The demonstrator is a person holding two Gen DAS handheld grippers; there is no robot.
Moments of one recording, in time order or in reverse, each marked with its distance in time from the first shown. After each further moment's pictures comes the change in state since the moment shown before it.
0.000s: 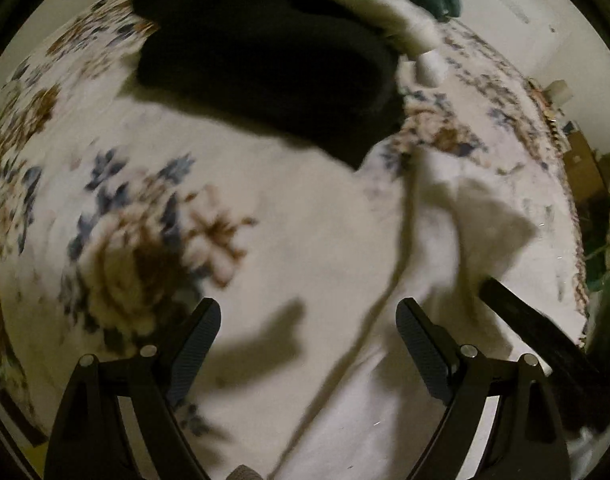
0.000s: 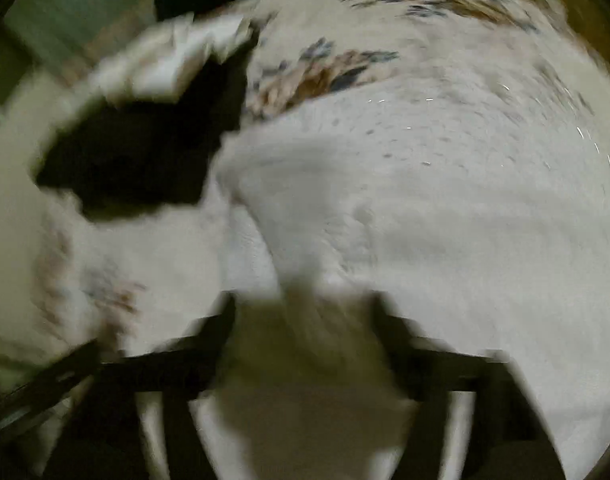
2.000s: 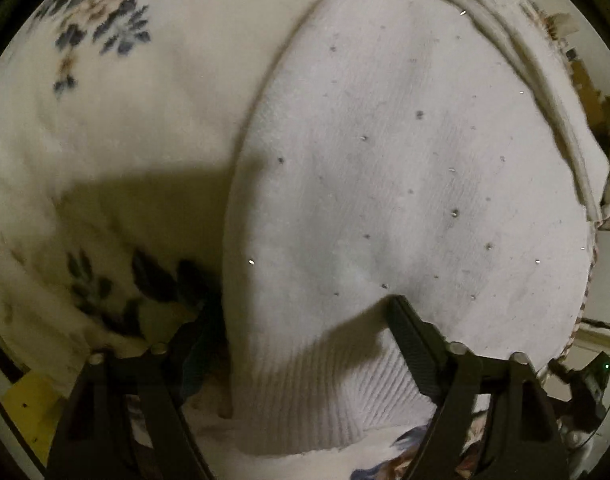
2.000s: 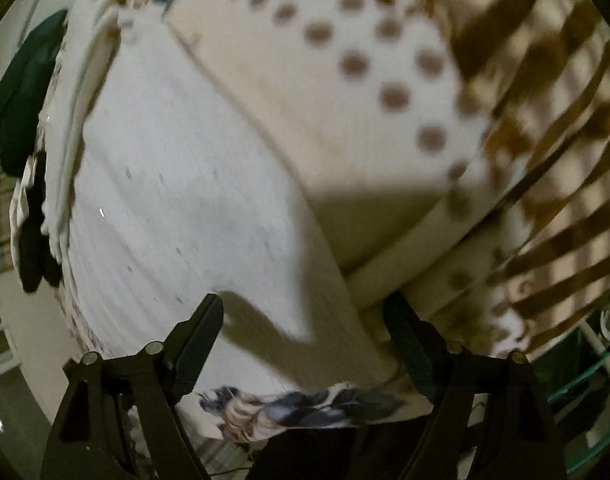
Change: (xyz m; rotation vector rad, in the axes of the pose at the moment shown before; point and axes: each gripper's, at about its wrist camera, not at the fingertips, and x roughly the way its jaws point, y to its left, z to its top) left arm 0.039 0.014 -0.230 -0.011 0.305 -0.042; right arm -0.197 -0.347 -0.336 0.764 0.239 -0.039
